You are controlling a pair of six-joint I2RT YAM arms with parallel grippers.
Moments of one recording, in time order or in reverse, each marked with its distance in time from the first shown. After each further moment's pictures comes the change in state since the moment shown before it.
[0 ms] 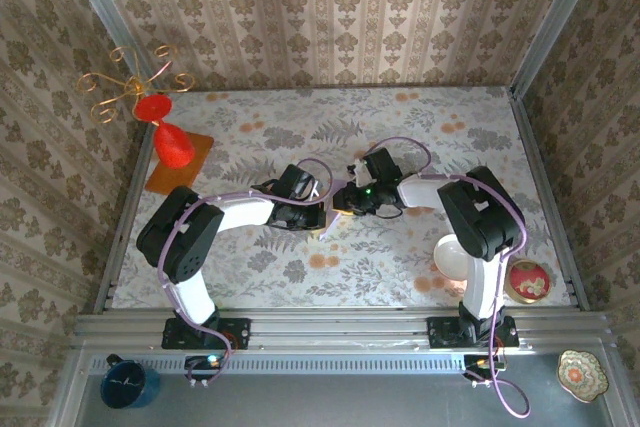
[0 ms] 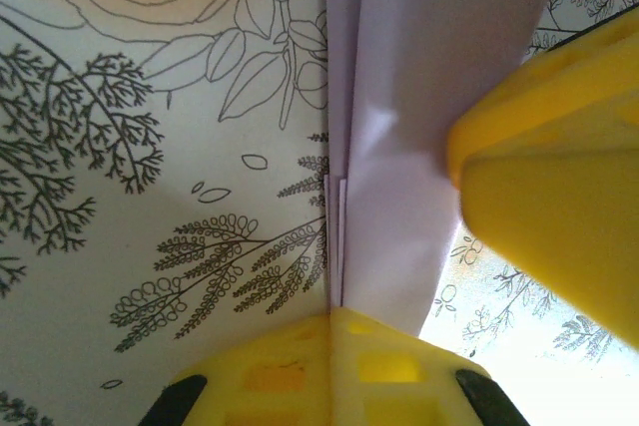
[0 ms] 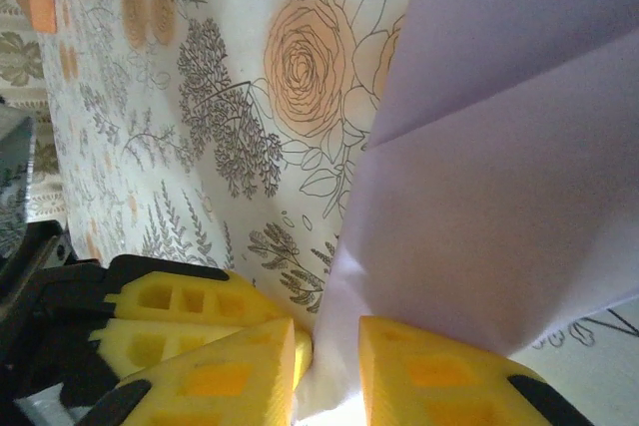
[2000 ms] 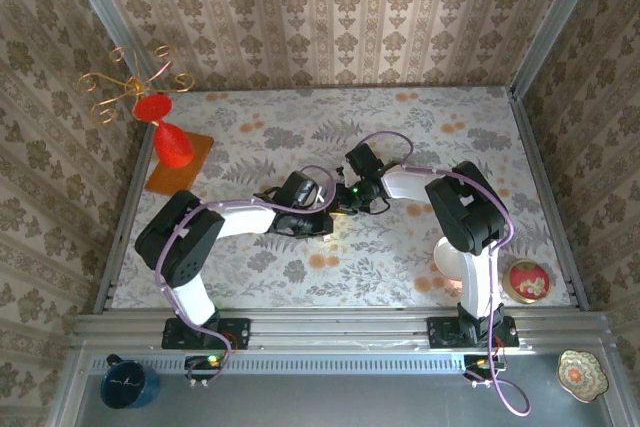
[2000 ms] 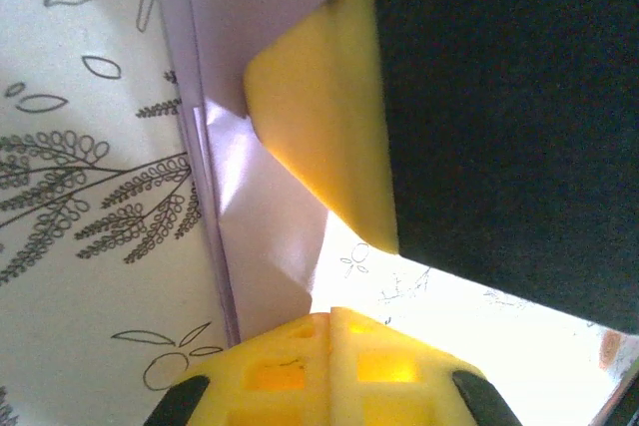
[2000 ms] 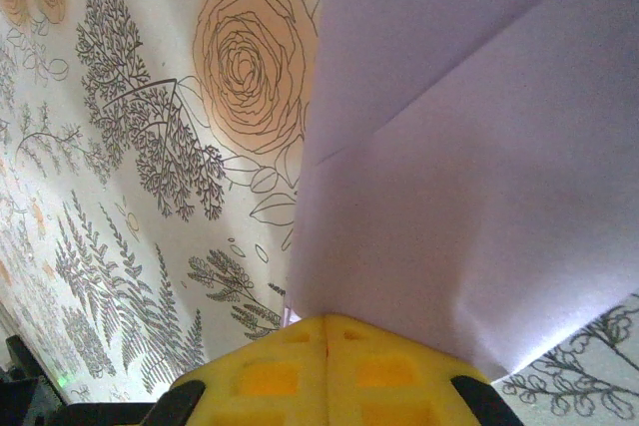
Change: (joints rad) left arm -0.050 -0.028 -0.063 0.107 0.064 -0.136; right arm 0.055 0.086 0.190 -0.275 0.136 -0.079
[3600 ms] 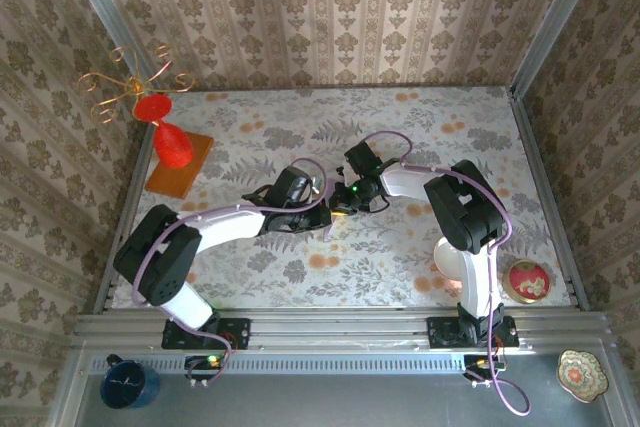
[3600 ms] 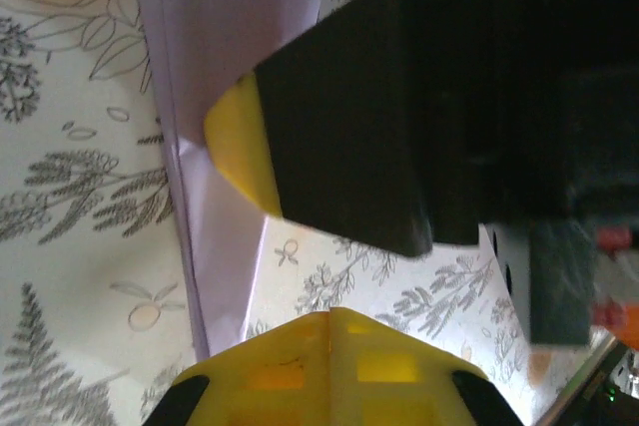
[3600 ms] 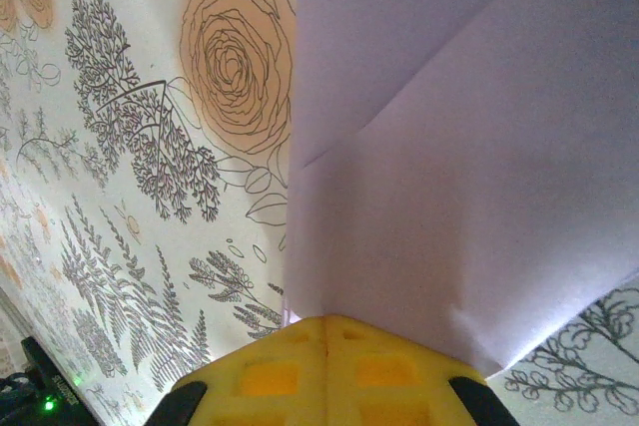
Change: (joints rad) left arm -0.003 -0.129 -0.012 -0.006 -0.061 -0.069; right arm -0.007 0.015 0.029 -0.043 -0.013 0.027
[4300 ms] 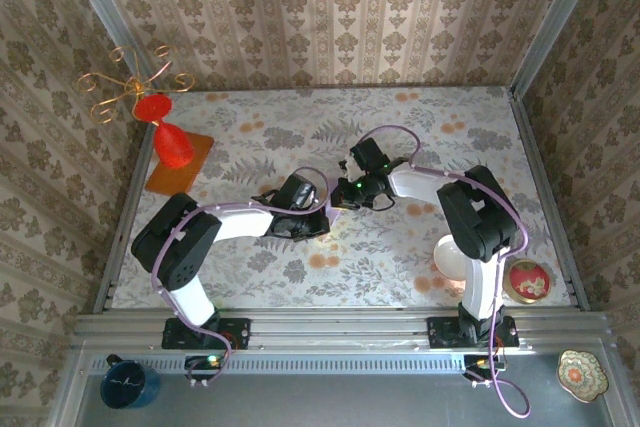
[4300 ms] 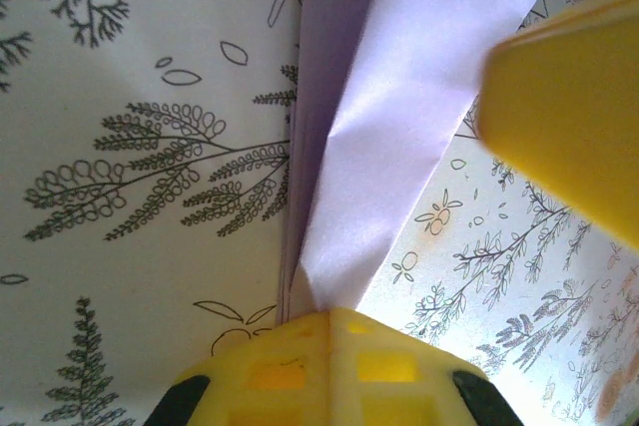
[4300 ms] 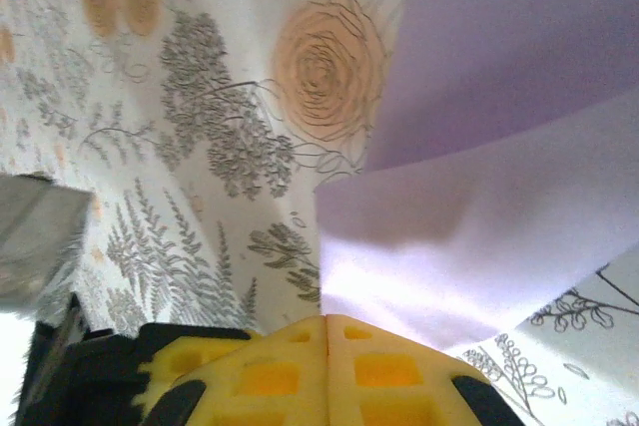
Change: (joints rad) left arm 0.001 0.103 -0.021 0.011 -0.019 -0.051; right arm -0.010 -0.109 -0.045 0.028 0.004 -0.044
